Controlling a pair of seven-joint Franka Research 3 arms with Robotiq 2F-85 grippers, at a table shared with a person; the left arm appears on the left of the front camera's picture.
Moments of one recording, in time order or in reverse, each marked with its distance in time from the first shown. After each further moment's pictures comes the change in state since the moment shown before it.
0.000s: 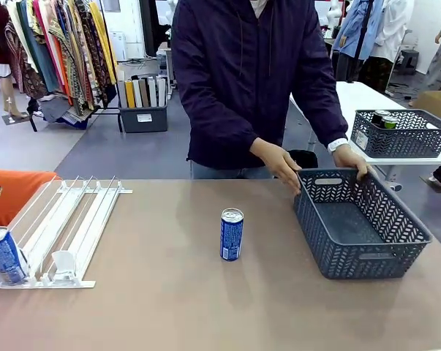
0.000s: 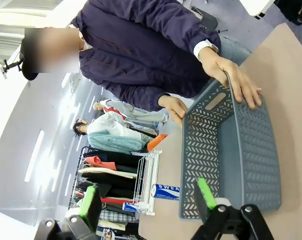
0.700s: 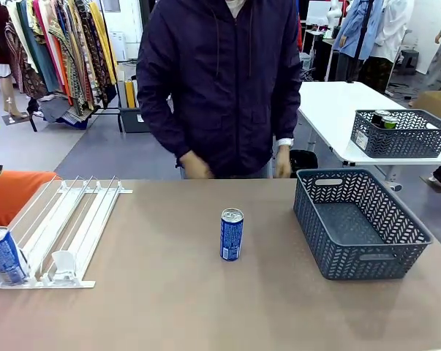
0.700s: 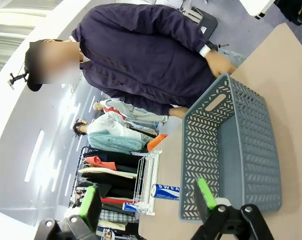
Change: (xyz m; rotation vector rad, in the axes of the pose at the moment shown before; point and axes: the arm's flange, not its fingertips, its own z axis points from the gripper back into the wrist) left arm 0.024 -0.041 -0.007 0.062 0.048 -0.058; right arm 0.000 0.000 0.000 0.000 0.000 0.000
